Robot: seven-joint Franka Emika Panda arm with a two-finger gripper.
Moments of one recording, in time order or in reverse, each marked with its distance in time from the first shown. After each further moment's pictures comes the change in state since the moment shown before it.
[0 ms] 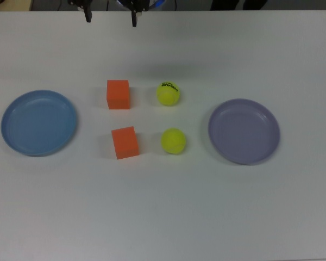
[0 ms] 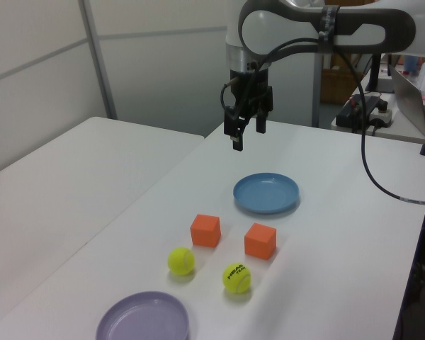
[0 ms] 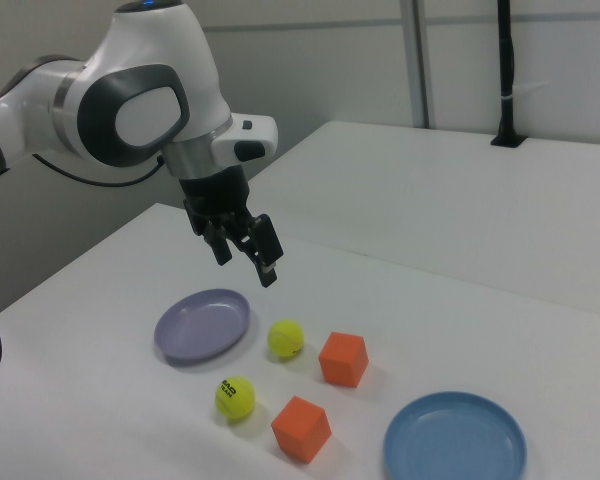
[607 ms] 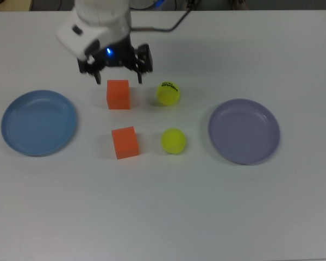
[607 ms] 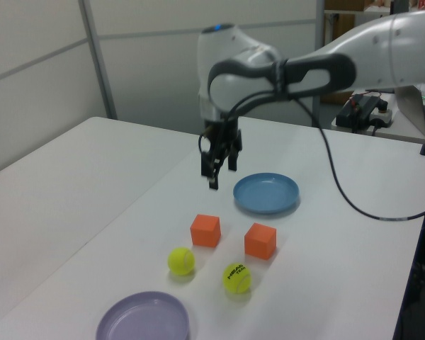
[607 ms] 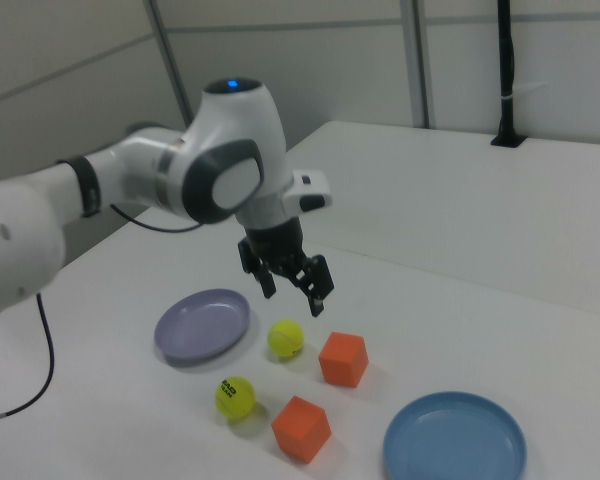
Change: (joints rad) arm 0.023 0.239 0.008 -0.003 0.000 0.220 -0.102
